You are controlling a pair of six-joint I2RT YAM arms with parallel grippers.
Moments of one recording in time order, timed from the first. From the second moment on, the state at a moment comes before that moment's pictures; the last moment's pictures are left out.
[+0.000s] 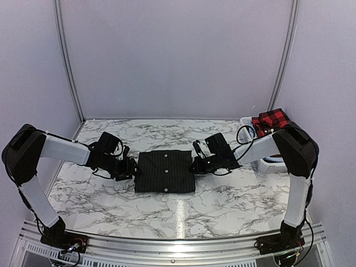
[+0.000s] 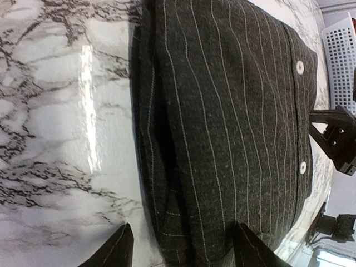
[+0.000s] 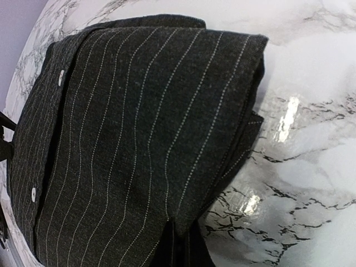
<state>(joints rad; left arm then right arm) -0.49 1.70 0.83 -0.09 0.40 -0.65 0.63 1.98 1.07 0.10 -0.31 0.46</state>
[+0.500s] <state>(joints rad) -0.51 1.78 0.89 -0.08 0.36 -0.65 0.63 1.98 1.06 0.11 -0.31 0.45</state>
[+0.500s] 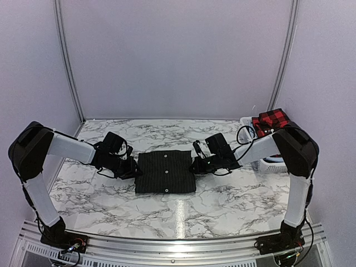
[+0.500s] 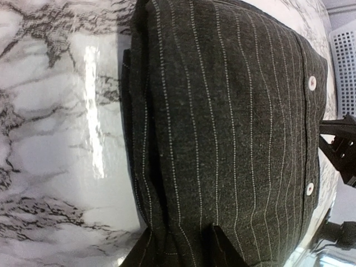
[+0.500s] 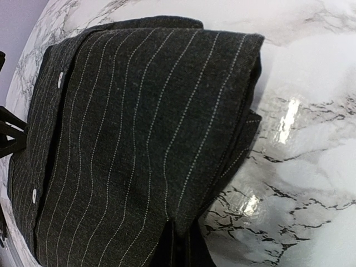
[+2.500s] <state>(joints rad) -0.17 1.60 1.35 -0.86 0.47 -0.13 0.86 2.29 1.58 0.07 -0.23 0.55</state>
